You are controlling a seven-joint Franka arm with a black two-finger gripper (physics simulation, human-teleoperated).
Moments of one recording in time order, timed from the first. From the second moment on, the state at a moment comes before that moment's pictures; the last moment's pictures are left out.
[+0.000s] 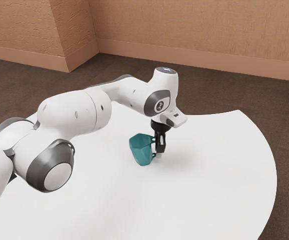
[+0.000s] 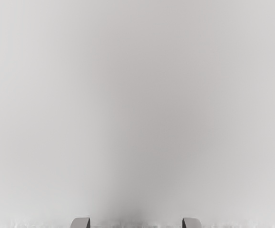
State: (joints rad) arm -0.34 0.93 0.18 -1.03 -0.07 1.80 0.79
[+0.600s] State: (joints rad) arm -0.35 0.88 0.20 -1.03 0.02 1.58 0.76
